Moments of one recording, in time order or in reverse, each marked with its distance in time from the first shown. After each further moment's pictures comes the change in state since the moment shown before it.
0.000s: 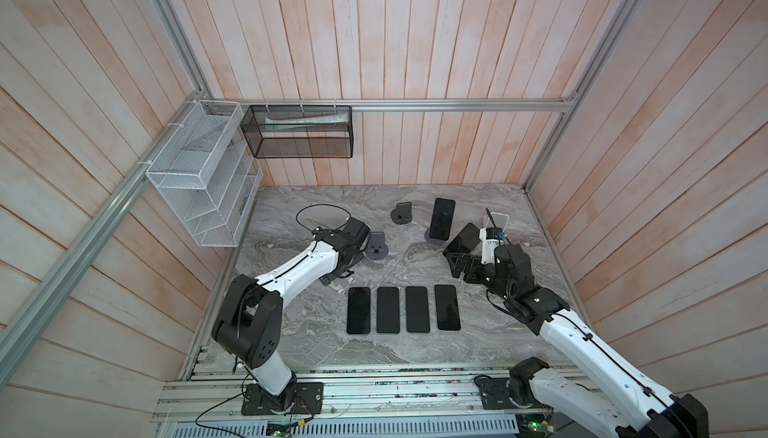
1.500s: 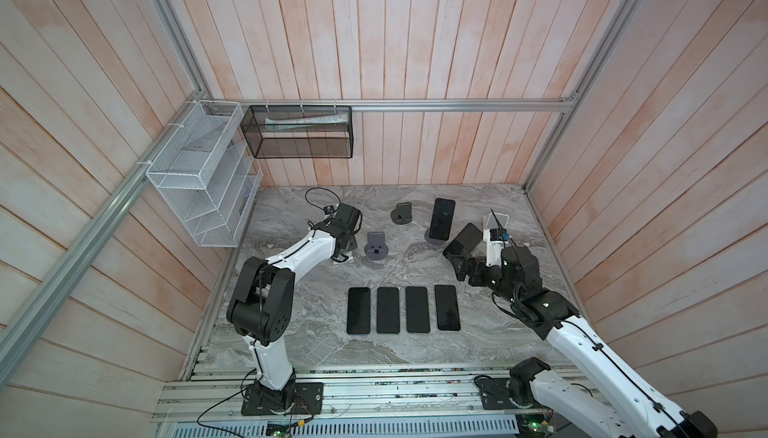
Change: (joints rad) left arm 0.155 0.166 0.110 0.346 0.040 0.674; right arm -0.015 -0.098 0.024 -0.095 -0.013 -0.040
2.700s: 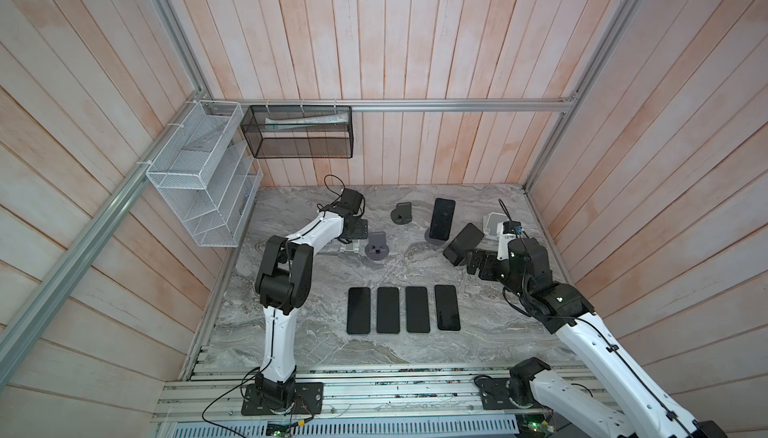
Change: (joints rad) left arm 0.034 0.220 0.275 -0.087 0.153 0.225; right arm -0.014 0.038 0.165 -0.206 0.171 -0.027
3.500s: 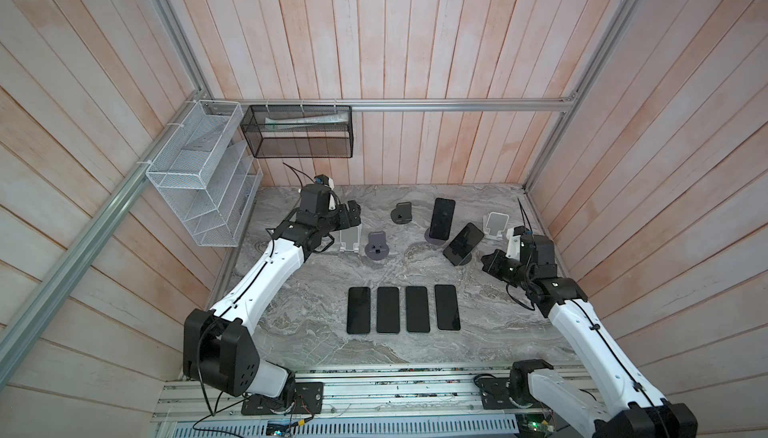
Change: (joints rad) left arm 0.040 -0.612 -0.362 0.255 0.279 -0.120; right arm -0.297 0.138 -0.092 0.100 -0.403 0.179
